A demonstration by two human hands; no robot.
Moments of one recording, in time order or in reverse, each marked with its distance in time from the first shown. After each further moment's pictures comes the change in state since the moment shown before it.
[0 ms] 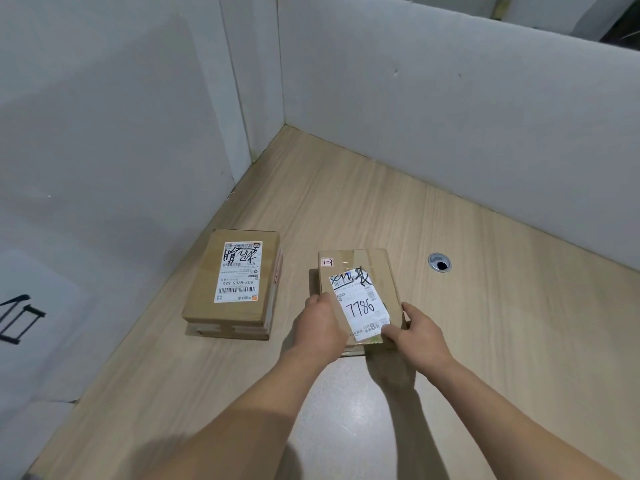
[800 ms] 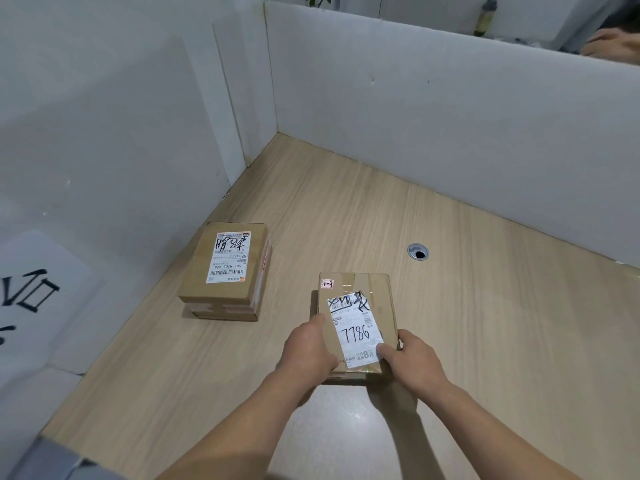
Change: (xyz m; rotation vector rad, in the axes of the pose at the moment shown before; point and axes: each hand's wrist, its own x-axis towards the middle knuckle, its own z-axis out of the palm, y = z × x) left_hand -0.087 0.009 0.019 -0.041 -0.096 -0.064; right_hand -0.058 0.062 -0.008 -0.082 -0.050 -0.005
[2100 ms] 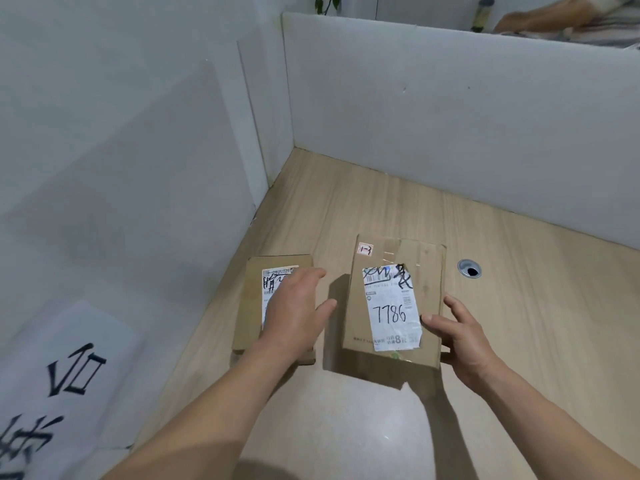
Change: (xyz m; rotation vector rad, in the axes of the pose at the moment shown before) left_hand 0.085 -0.061 -0.154 0.052 0.323 0.392; right_hand 0.047 -0.100 0.014 0.925 0.031 0.079
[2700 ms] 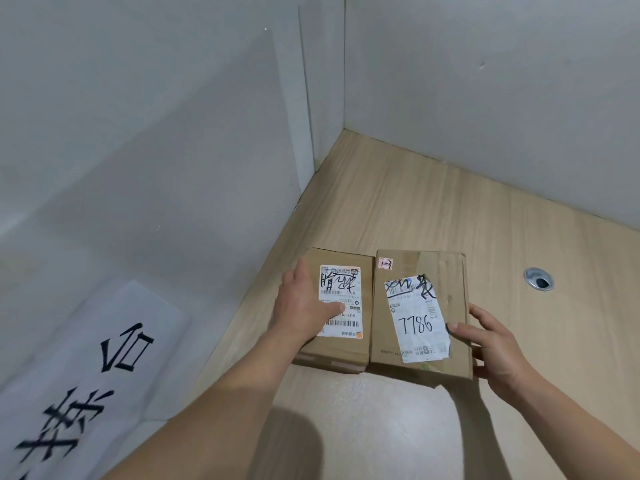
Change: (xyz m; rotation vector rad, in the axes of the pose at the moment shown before) left_hand 0.025 -0.076 0.002 -0.067 0.002 -0.417; right_hand 0.038 0.016 0.030 -0.106 -0.050 0.052
